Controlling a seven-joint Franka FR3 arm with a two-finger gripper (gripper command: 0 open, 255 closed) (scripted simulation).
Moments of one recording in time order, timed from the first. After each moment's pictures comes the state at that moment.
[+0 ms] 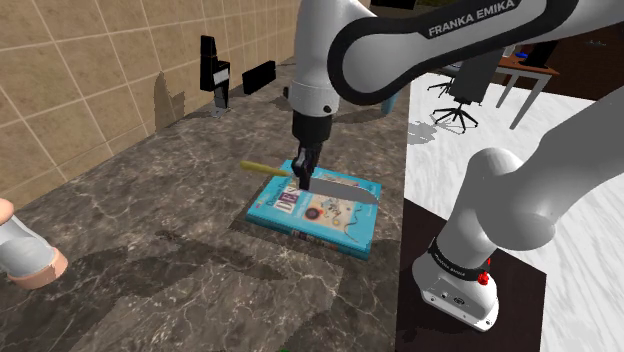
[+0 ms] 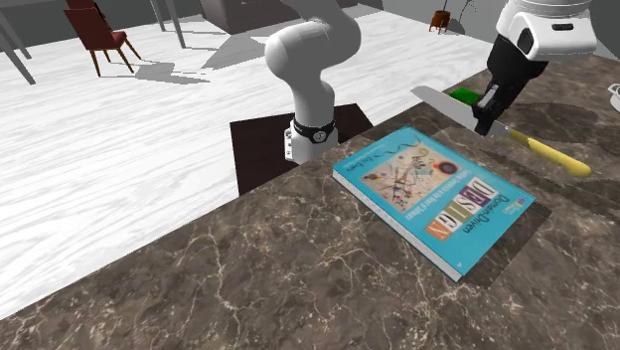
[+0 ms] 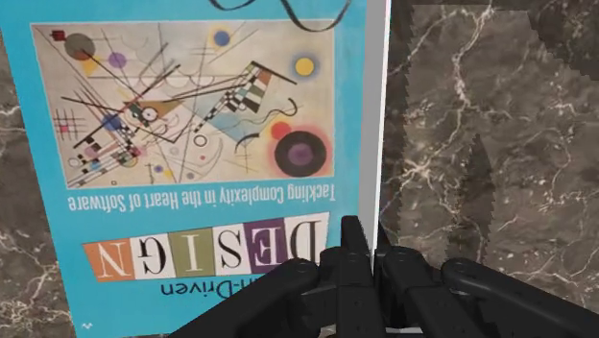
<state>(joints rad) 0.39 -0.47 0.13 -2.50 0.20 2.03 0.03</state>
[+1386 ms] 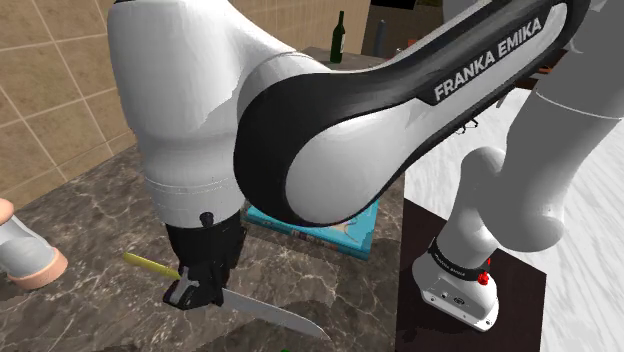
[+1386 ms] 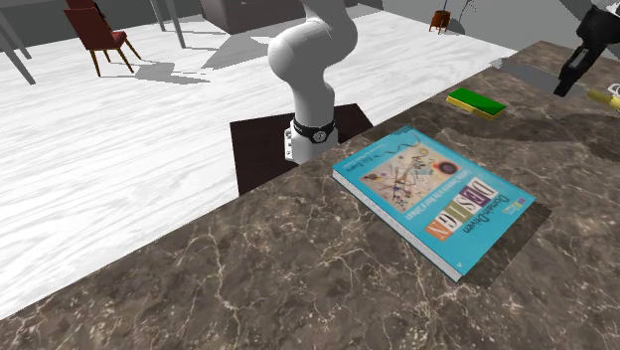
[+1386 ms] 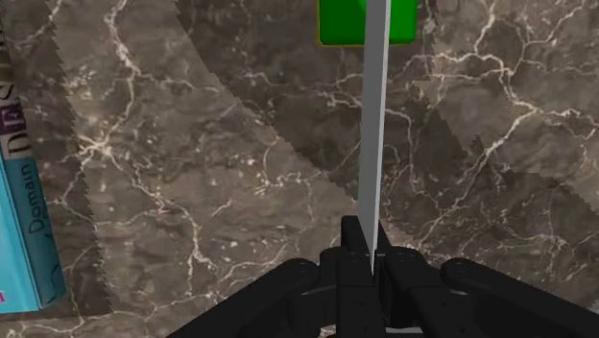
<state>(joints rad) 0.55 -0.03 0.49 -2.08 0.13 2.11 0.59</state>
